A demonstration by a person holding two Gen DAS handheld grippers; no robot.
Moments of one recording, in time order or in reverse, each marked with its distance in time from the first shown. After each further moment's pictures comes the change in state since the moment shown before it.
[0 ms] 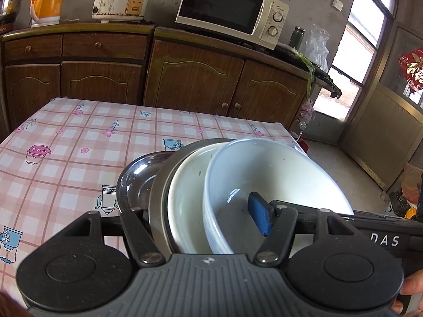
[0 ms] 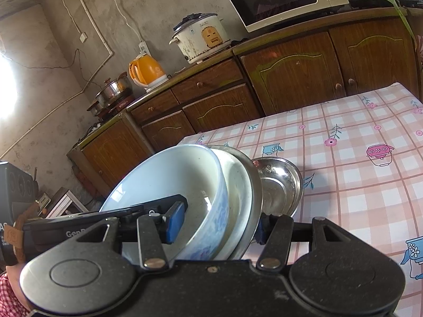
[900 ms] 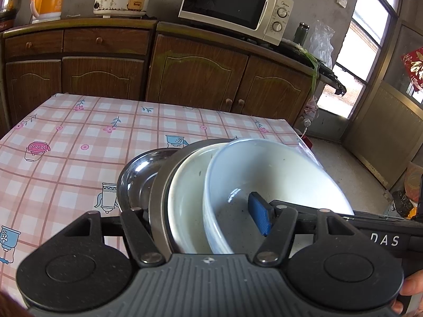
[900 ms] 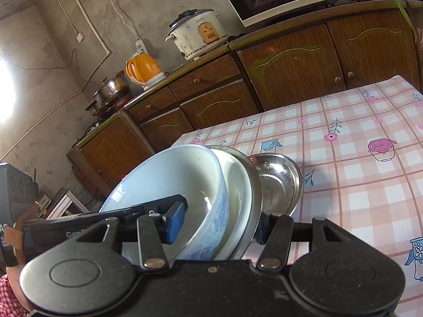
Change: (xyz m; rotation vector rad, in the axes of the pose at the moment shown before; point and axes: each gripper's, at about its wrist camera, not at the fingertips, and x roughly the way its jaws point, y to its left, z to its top) left arm 0.011 0.006 0.000 -0.005 0.014 0.007; right arm 0.009 -0.004 -0.003 0.011 0.009 0.001
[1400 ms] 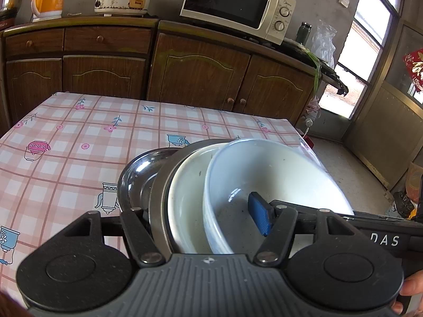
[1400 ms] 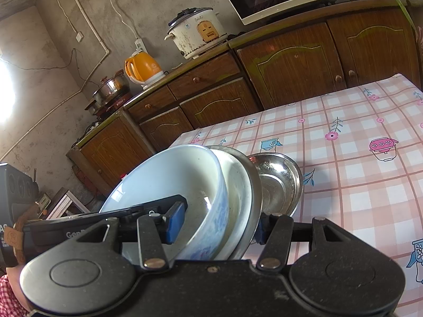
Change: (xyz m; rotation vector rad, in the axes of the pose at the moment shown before) left arm 0.004 0.003 0.000 -0.002 0.003 0.002; right arm 0.002 -0.001 0.000 0.003 0.002 0.000
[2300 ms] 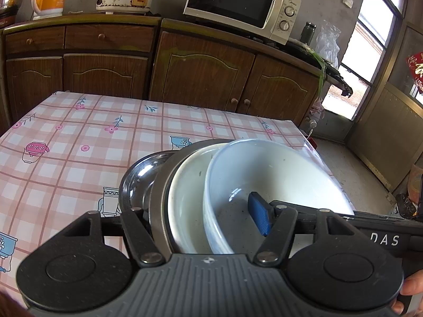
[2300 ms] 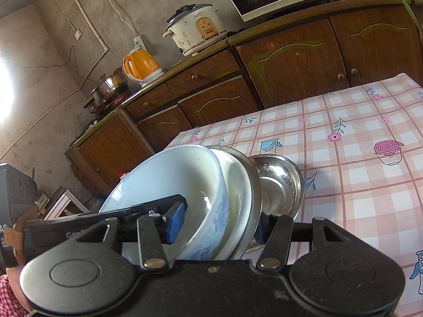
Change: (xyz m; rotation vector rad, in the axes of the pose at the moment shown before) left arm 0.012 0.009 0.007 -0.006 0.005 0.005; right arm 0.013 0.001 -0.003 0.004 0.012 -0.003
